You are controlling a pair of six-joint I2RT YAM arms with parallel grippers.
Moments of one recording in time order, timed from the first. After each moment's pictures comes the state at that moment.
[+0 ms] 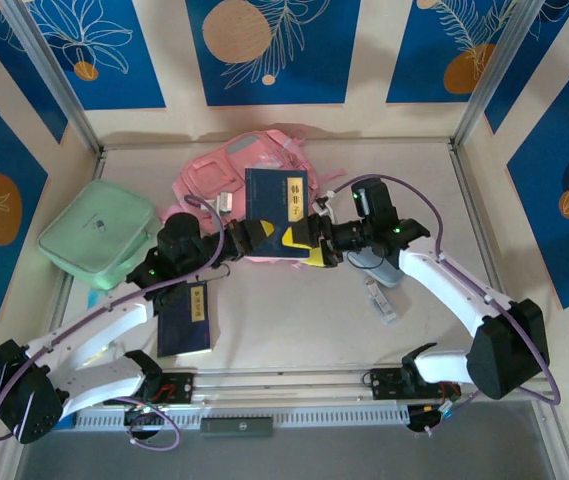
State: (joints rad) left arm -0.67 1.06 0.75 0.18 0.39 -1.08; right arm 0.47 1.29 0.98 -0.34 -1.04 0.86
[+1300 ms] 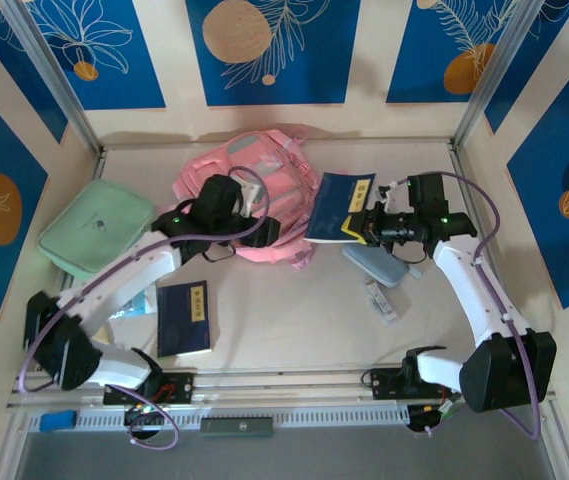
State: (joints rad) left arm -0.66 1.43 1.23 -0.56 0.14 -0.28; right arm 0.10 1.20 1.04 -0.75 -0.80 0.70
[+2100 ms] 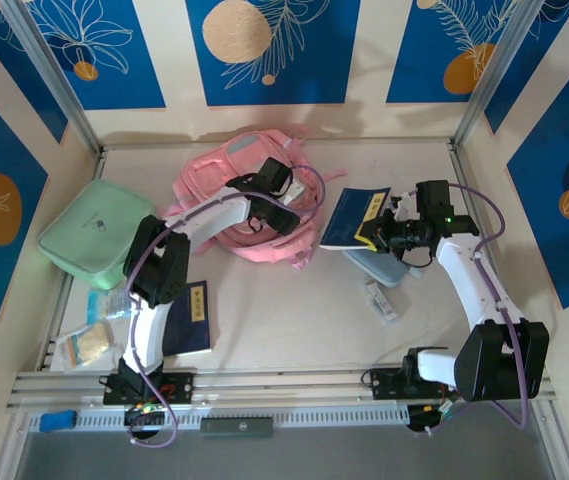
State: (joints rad) left arm -0.63 2.09 1.71 -0.65 -0.03 0.18; right arm 0.02 1.24 0.99 -0.78 -0.76 0.67
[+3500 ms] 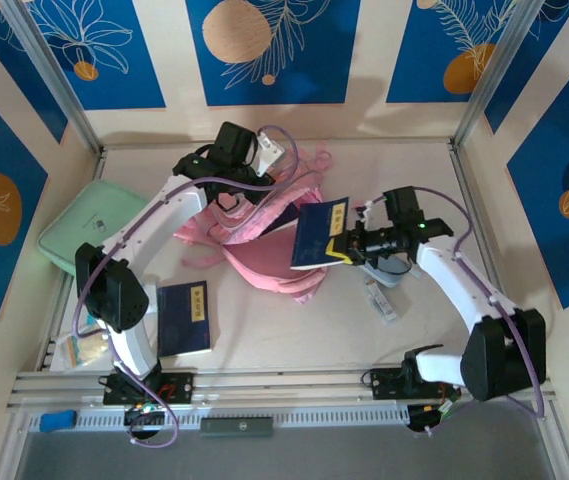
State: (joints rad) left arm -0.56 1.78 1.76 -0.77 0.14 0.22; right arm 0.25 1.29 0.94 -0.67 -0.86 0.68
